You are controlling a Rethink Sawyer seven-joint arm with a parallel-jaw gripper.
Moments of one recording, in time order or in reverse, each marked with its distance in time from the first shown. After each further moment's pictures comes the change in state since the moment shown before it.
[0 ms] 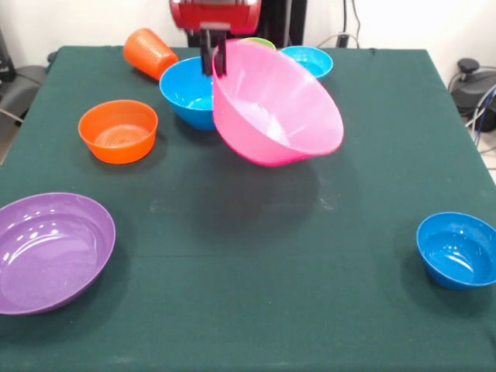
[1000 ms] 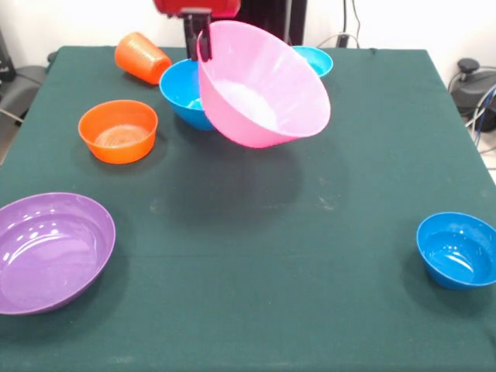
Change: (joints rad) arm -0.110 0.036 0.076 0.007 0.005 0.071 -0.001
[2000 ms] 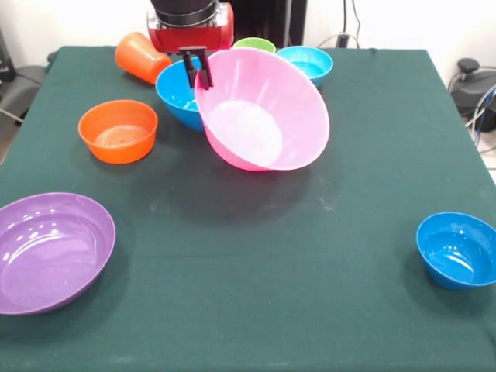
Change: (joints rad) arm -0.067 0.119 0.076 -0.026 -0.078 0.000 0.000
